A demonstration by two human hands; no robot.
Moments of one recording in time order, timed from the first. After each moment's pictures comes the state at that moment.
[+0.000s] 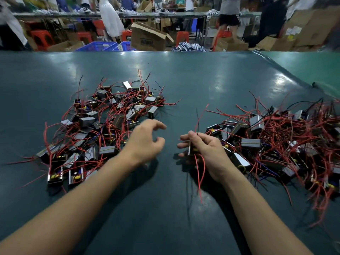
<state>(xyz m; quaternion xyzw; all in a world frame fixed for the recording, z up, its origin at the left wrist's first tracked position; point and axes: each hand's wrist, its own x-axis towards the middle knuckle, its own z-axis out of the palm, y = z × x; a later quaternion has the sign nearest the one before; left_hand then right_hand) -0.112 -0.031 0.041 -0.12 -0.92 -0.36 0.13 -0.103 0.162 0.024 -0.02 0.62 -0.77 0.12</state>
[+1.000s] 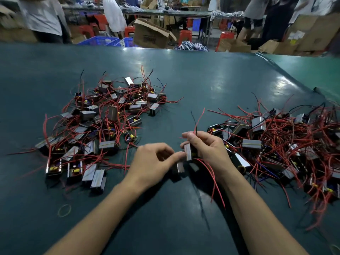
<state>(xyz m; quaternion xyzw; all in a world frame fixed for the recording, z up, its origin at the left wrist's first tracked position) -0.059 -0.002 0.026 -0.04 -0.88 -0.47 0.10 -0.100 0.162 0.020 -0.05 0.64 -0.76 0.07</state>
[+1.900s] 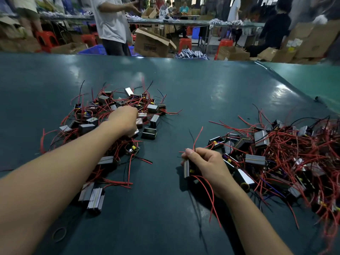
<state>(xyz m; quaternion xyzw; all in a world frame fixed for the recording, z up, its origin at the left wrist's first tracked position) -0.222 -0.095 0.065 0.03 -1.00 0.00 0.00 -0.109 0.161 0.017 -0.03 0.66 -0.74 0.09</state>
